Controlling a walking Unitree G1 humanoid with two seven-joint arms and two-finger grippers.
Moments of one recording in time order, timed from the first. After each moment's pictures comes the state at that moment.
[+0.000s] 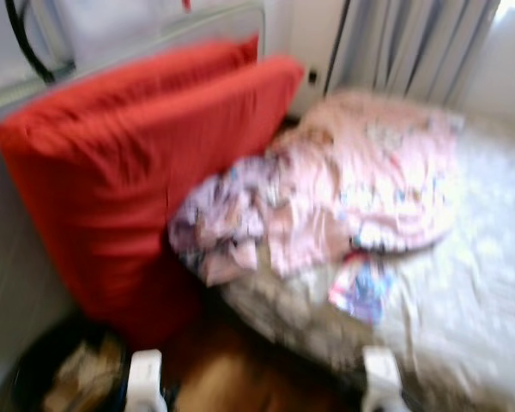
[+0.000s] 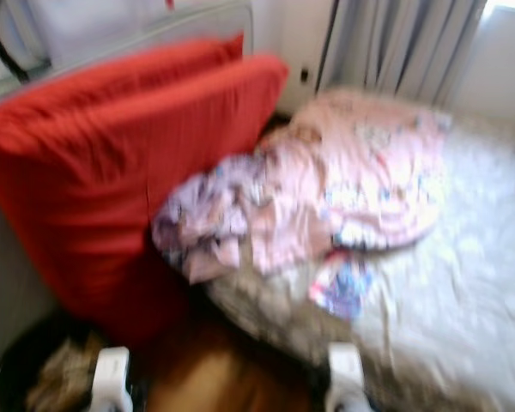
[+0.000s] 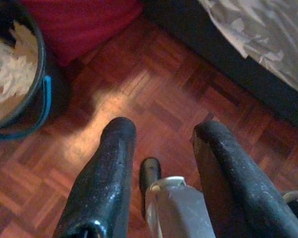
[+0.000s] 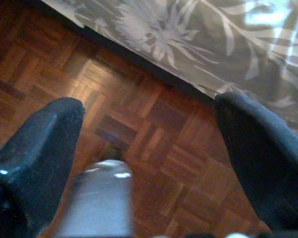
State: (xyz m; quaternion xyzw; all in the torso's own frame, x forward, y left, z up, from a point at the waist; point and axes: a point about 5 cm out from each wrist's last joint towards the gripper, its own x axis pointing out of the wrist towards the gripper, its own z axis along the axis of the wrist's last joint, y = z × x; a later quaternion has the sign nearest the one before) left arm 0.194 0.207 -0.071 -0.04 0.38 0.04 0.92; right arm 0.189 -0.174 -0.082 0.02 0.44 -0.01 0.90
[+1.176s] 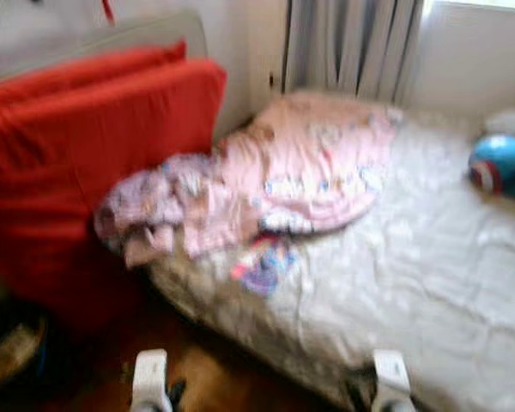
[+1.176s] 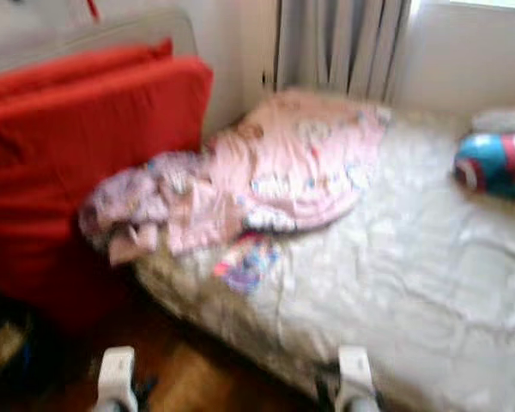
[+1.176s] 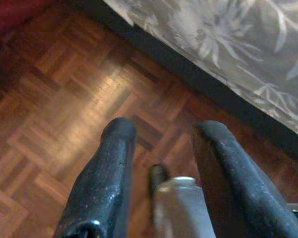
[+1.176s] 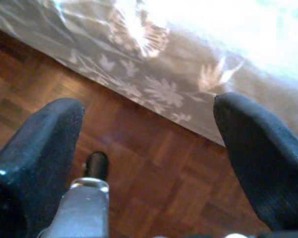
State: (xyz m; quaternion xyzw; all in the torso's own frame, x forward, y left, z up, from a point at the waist) left arm 0.202 0.202 -0.068 -0.04 0.37 0.03 0.93; right arm 0.191 -0.186 -0.080 0.01 0.43 -0.02 0.90
